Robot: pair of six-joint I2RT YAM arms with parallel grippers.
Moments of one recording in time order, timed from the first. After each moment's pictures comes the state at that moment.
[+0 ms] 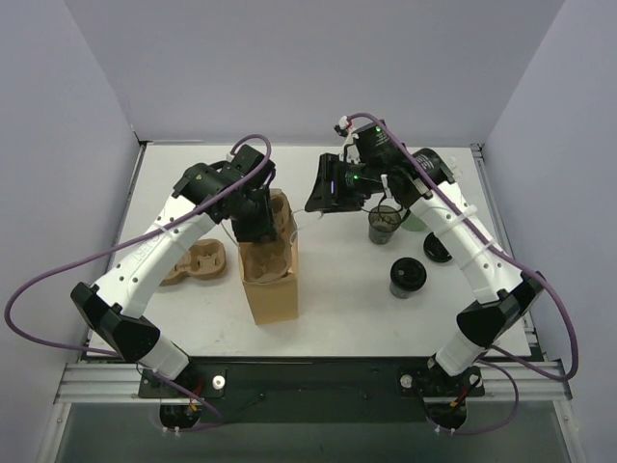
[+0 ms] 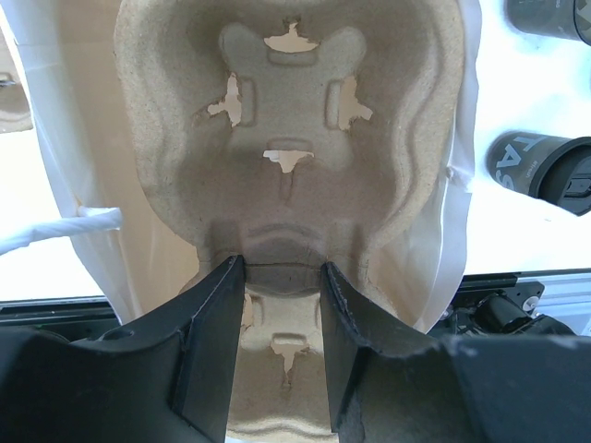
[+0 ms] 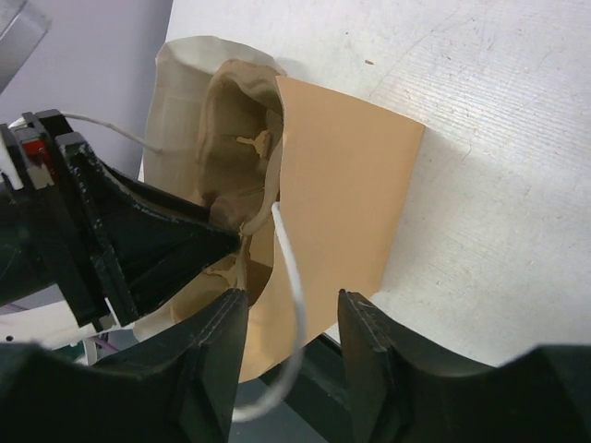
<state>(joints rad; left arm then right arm) -0.67 1.55 1.80 -1.35 -0.12 -0.81 0.63 1.64 1.89 -1.02 -0.30 0.53</state>
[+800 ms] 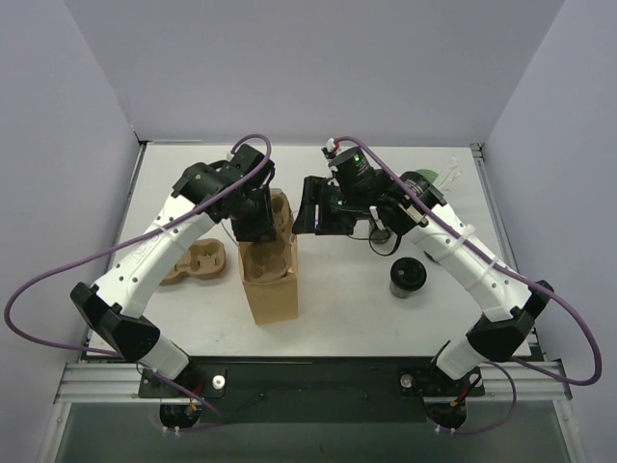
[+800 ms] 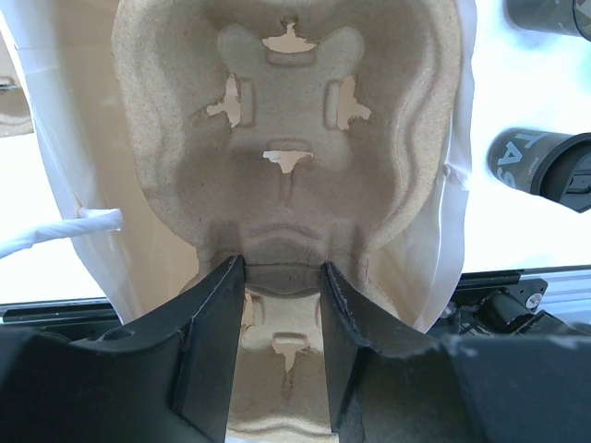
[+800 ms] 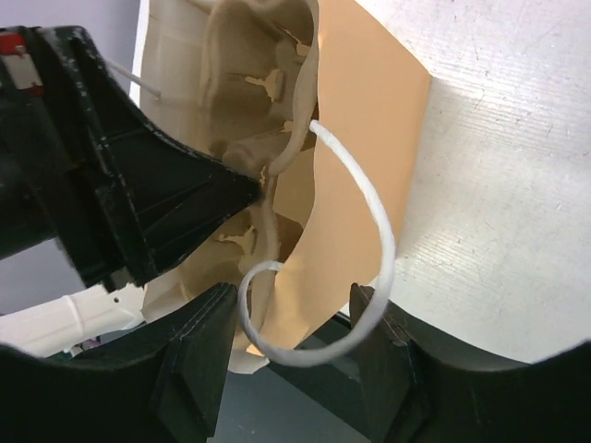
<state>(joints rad) -0.66 1.55 1.80 -1.34 -0.11 -0.79 0.83 1.54 1.81 -1.02 -0.07 0.70</state>
